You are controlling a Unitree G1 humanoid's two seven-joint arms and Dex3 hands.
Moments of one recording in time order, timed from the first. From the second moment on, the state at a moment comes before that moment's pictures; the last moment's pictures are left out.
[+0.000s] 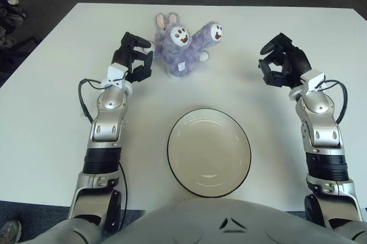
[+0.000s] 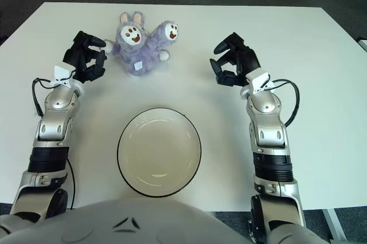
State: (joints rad) left arm -0.24 0.17 0.08 -0.08 0.09 0.12 -0.02; right arm -0.22 -0.30 -0.10 -0.20 -0.02 0.16 0.17
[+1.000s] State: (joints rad) left arm -0.26 0.20 0.04 -0.09 0.13 0.06 -0.04; right arm -0.22 -0.23 -0.08 -0.22 -0.08 0.16 0.08
